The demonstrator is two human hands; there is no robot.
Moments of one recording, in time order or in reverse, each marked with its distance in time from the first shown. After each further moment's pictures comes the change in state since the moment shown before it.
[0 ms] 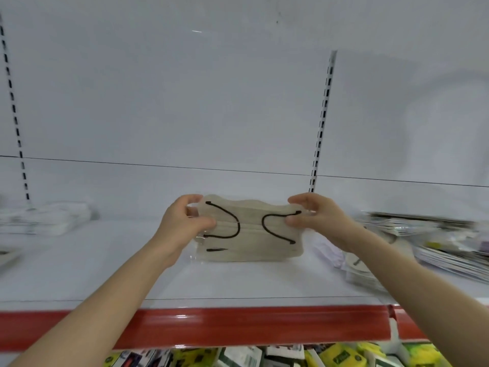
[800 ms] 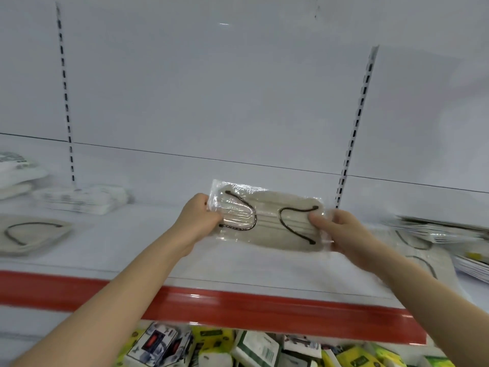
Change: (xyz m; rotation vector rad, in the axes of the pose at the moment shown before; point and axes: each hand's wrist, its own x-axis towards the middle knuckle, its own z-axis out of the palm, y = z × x) left_hand -0.011 0.000 -0.025 0.165 0.044 -0.055; right_hand -0.018 0.000 0.036 0.109 -0.031 0.139
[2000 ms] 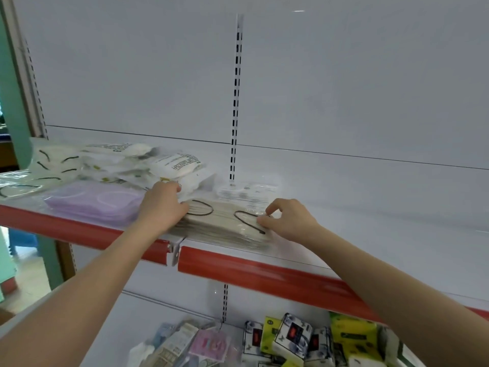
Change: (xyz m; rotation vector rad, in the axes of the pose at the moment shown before) left_hand 0.016 -0.125 -0.375 0.870 0.373 -0.024; right_hand 0.036 -0.101 0.399 -0.671 -0.166 -0.199
